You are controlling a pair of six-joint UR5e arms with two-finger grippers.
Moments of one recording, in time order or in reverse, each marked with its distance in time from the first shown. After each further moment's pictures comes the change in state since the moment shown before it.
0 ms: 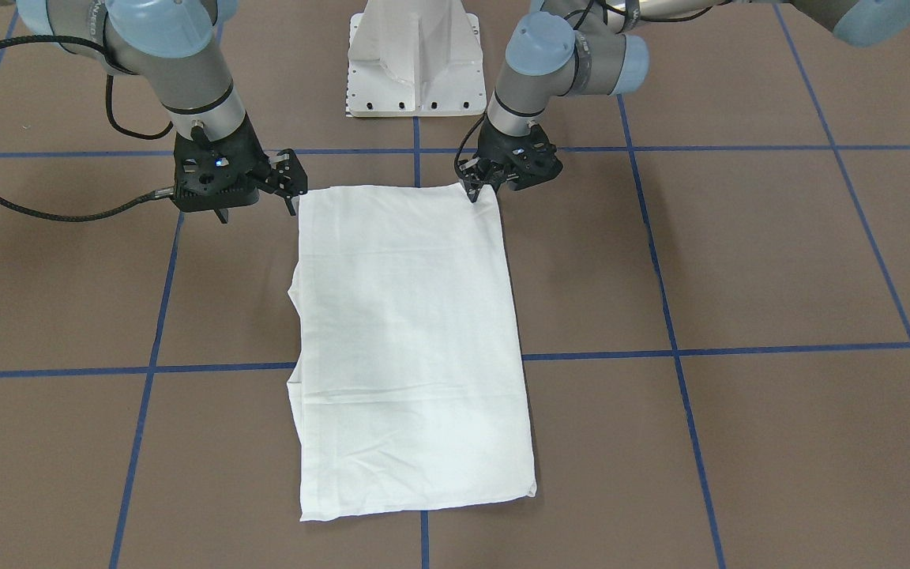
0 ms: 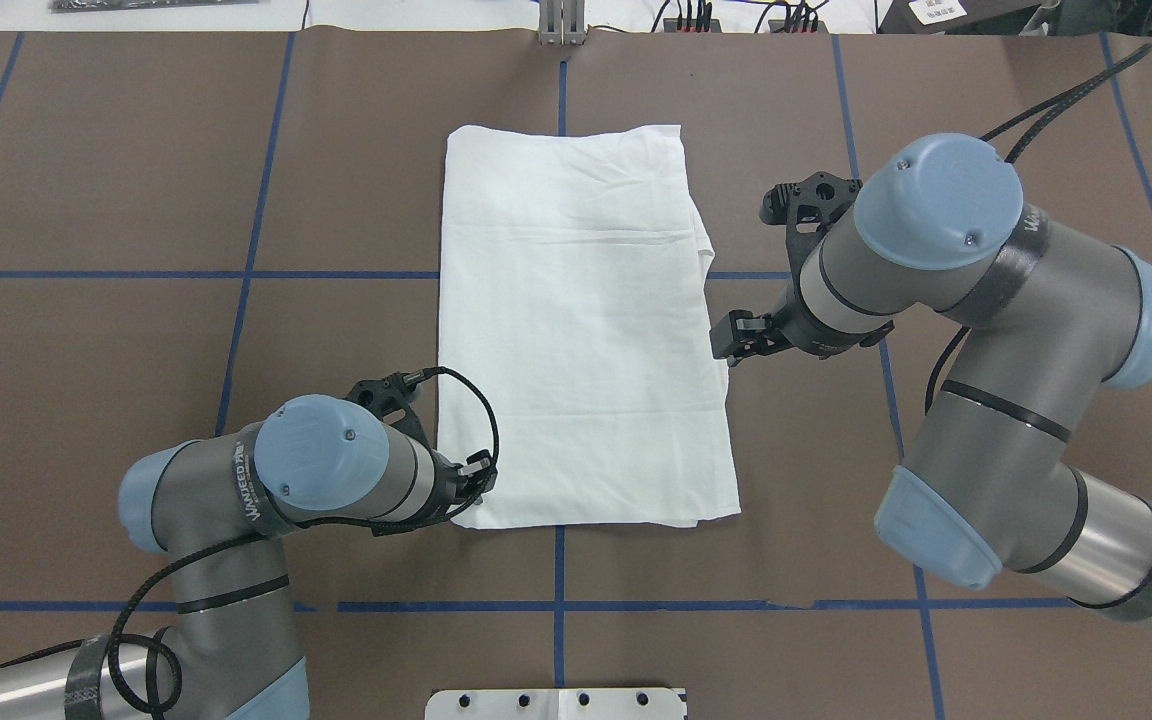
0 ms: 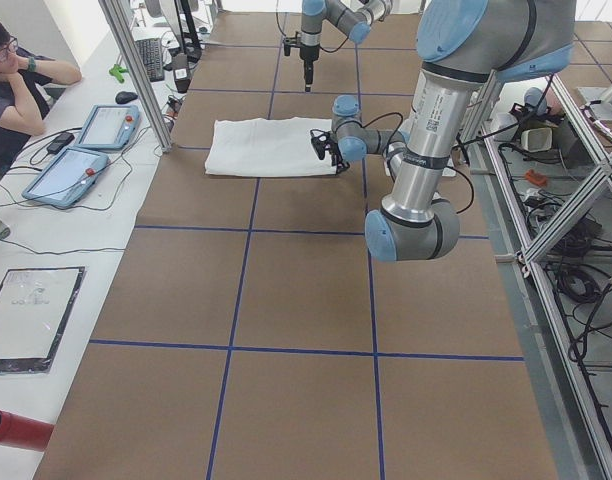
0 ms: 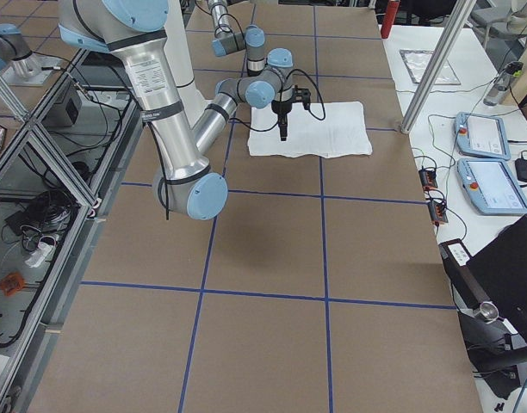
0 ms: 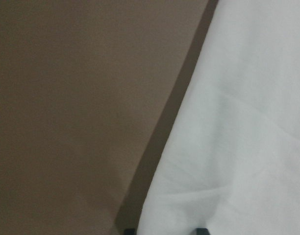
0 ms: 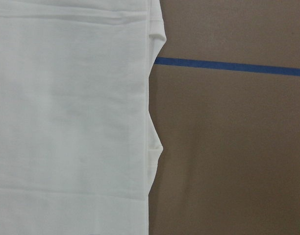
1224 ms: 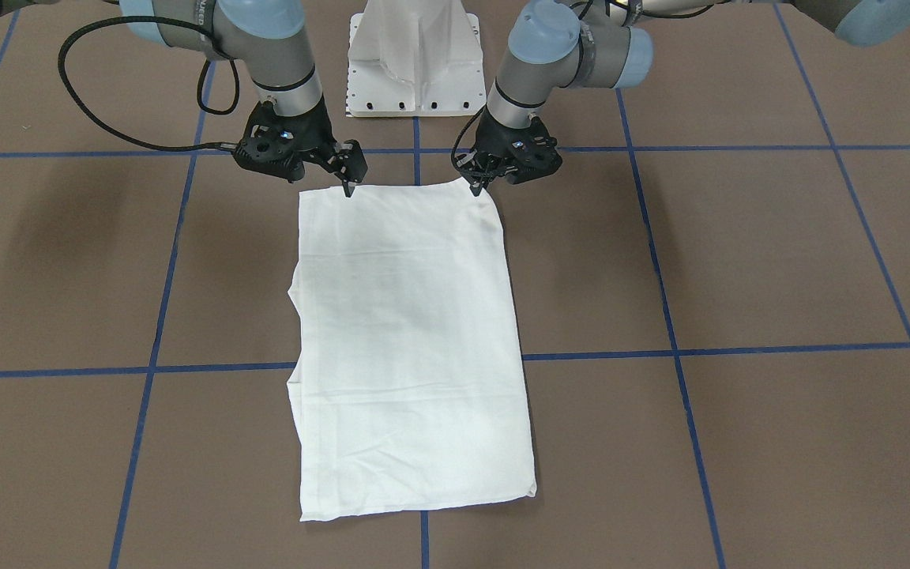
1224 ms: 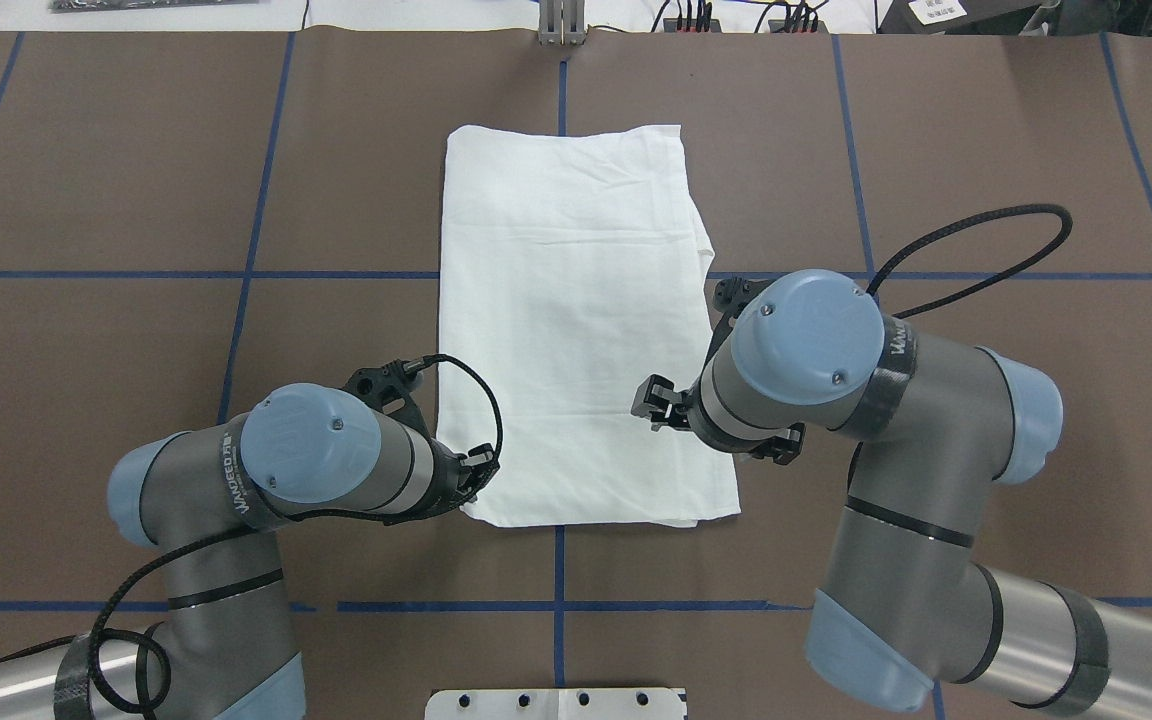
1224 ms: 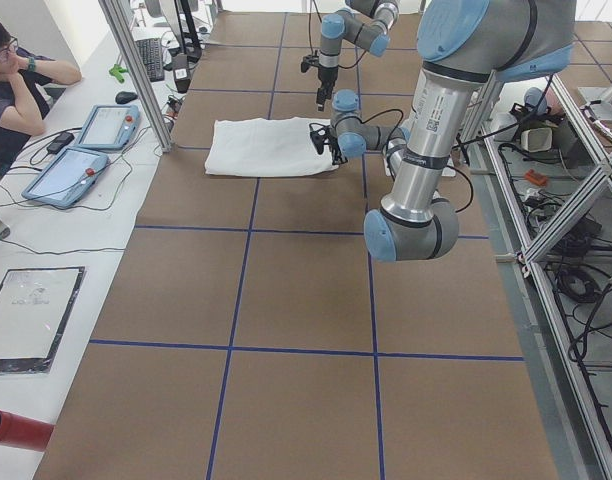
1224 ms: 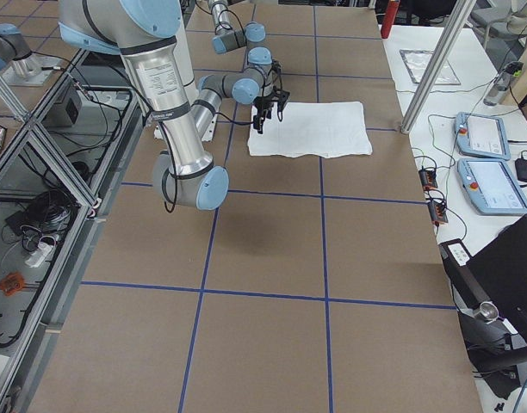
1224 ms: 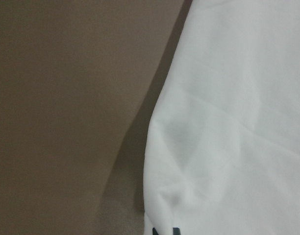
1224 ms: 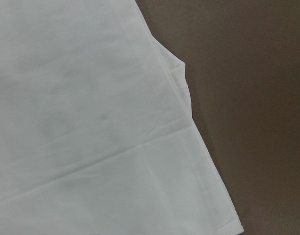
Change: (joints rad) left arm -0.012 -0.002 -0.034 -0.003 -0.003 0.009; right arm -0.212 0.057 -0.028 0.002 -0.129 0.646
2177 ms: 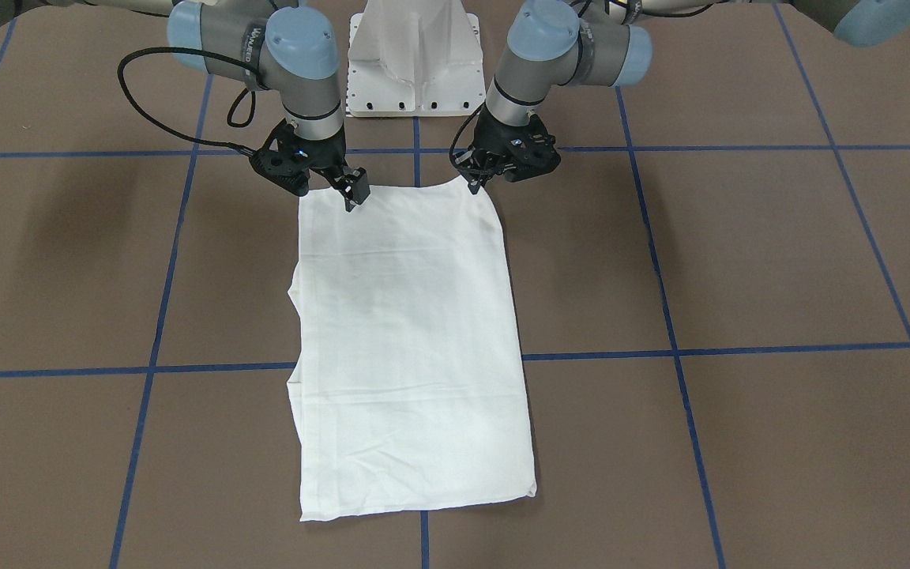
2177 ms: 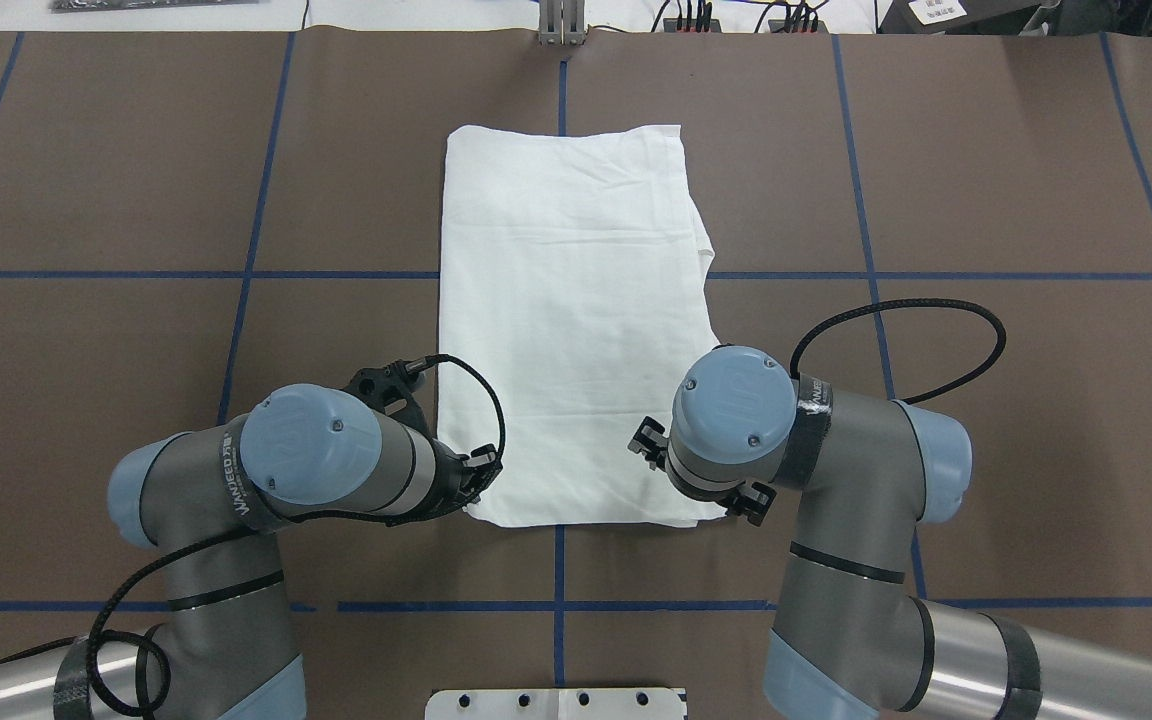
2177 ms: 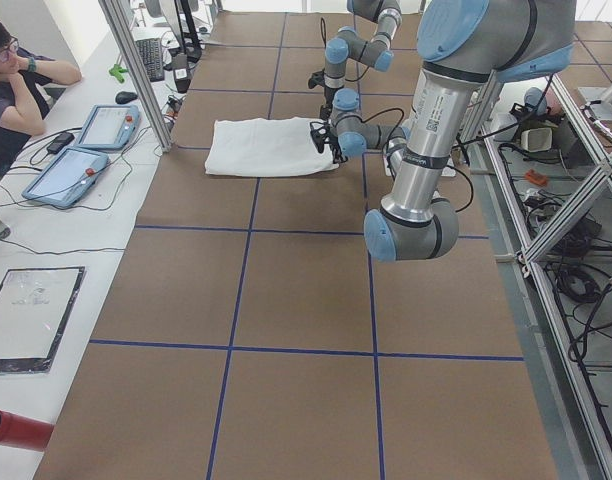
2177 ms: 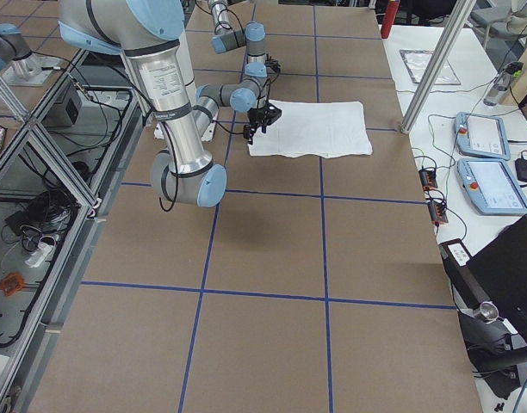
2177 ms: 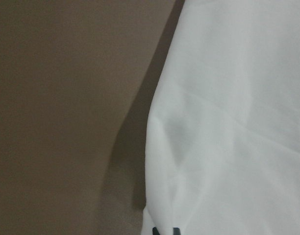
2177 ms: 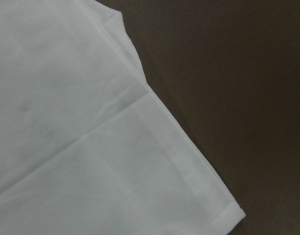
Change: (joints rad) left arm 0.002 -0.003 -0.004 0.000 0.001 0.000; right arm -0.068 0.015 -0.117 0.000 -0.018 0.200
